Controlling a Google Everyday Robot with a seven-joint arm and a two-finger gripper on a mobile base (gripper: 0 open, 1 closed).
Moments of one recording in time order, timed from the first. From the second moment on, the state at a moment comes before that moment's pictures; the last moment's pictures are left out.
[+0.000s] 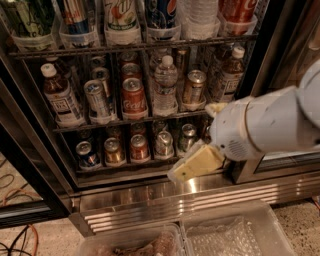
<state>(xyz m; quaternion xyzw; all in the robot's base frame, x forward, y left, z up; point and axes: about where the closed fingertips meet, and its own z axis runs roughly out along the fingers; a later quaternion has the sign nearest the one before) 0.434 -0.064 0.896 -0.49 0.78 0.13 0.36</state>
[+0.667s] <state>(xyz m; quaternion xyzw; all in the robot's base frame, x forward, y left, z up) 0.437 -0.009 0.831 -0.43 0.79 0.18 0.40</state>
